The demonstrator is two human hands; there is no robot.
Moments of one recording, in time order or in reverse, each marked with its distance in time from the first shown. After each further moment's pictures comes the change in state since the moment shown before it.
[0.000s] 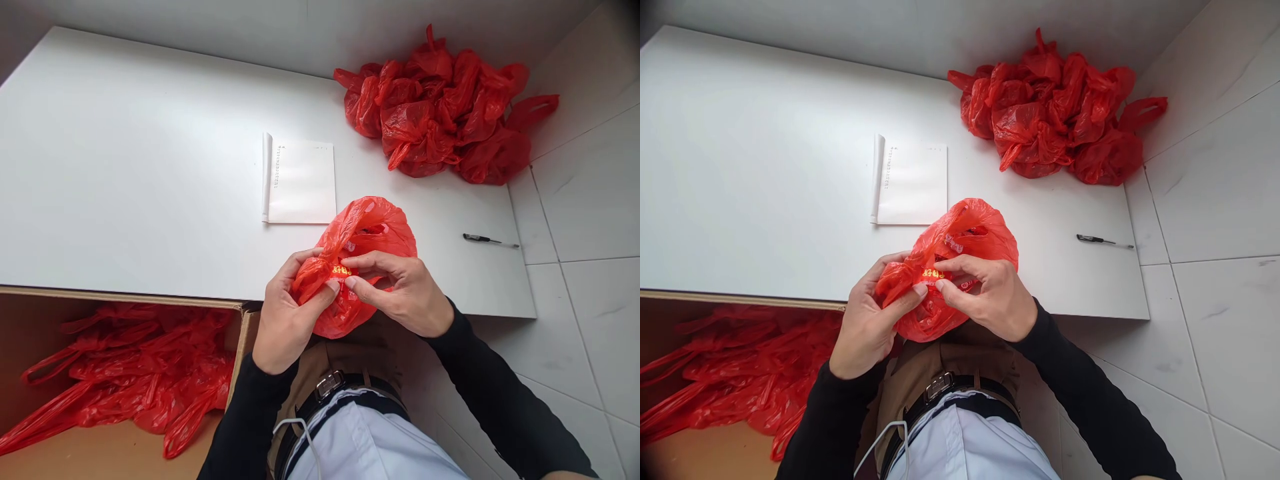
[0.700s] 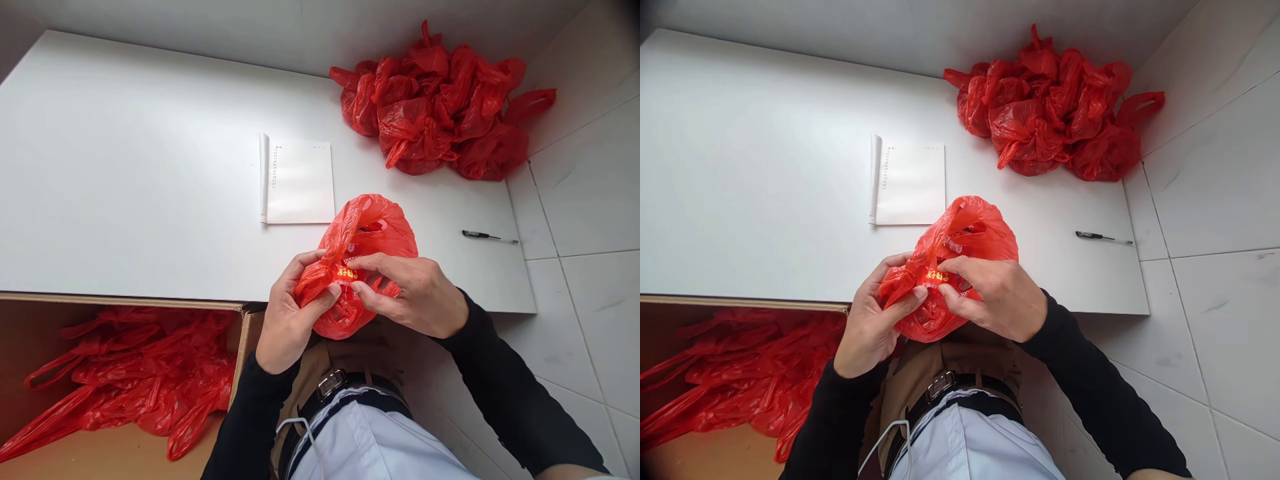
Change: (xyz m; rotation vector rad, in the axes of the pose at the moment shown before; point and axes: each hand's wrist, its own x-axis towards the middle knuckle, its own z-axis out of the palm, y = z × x) left_hand -0.001 -0.004 -0.001 -0.167 -0.094 -0.057; right_hand 0.000 -0.006 -0.015 -0.600 -0.007 -0.464
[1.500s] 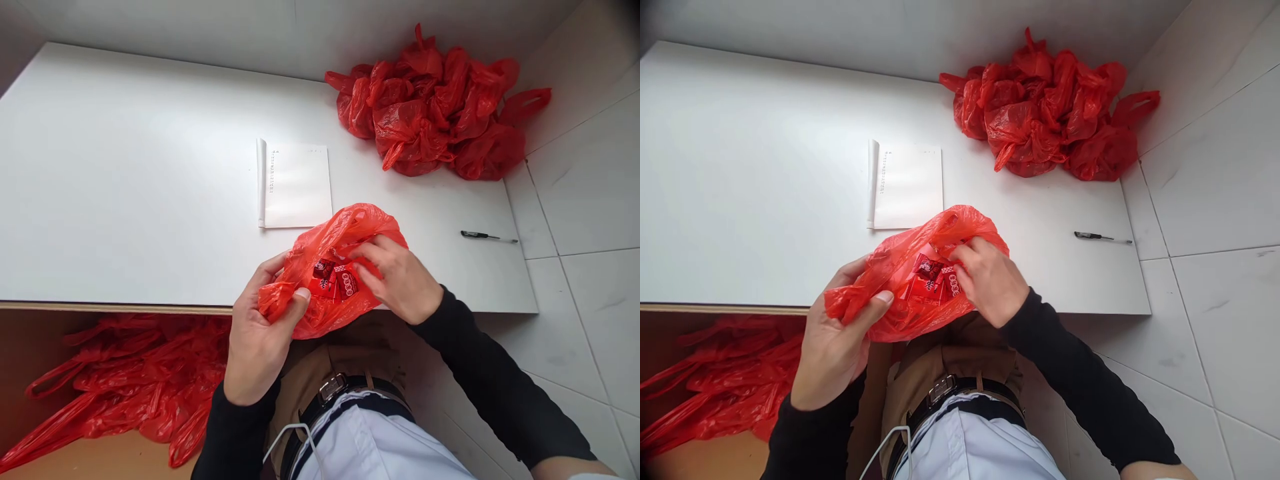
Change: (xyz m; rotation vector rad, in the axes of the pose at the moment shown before) left_hand -0.013 0.019 -0.009 0.263 0.236 0.169; right_hand 0.012 0.017 0.016 -0.169 -0.154 0.326
